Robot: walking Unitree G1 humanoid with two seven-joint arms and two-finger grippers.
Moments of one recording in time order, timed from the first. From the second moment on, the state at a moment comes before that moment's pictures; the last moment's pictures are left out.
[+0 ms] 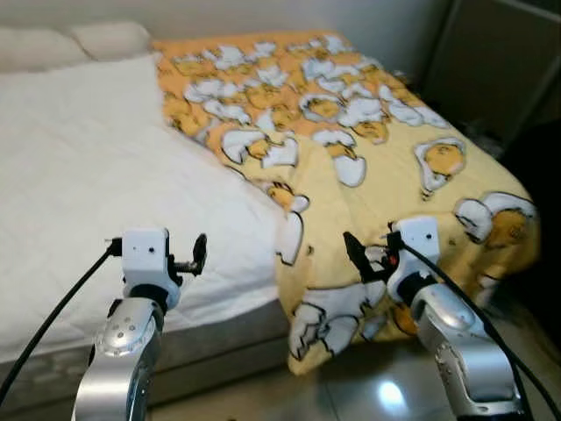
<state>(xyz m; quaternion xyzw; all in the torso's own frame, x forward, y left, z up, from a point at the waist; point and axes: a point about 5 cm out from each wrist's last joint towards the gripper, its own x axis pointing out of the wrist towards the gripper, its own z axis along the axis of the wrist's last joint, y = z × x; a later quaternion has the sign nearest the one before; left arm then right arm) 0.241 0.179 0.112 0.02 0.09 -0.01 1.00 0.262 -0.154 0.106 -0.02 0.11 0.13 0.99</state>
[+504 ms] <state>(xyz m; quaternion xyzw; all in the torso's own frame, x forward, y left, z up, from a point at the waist) 0.242 0.160 0.110 0.03 0.09 -0.07 0.99 0.263 -0.170 0.098 -0.04 0.13 0.09 0.99</state>
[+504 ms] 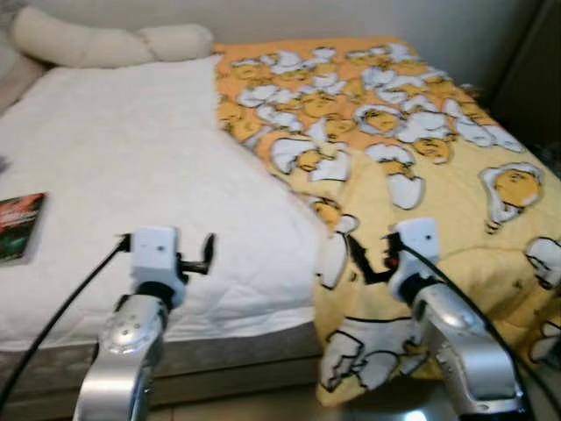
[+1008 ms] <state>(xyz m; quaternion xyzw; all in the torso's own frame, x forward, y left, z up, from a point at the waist) 0.242 0.142 0.112 0.05 0.12 -0.25 0.96 0.315 -0.192 0.060 -0.01 0.23 0.04 0.97</state>
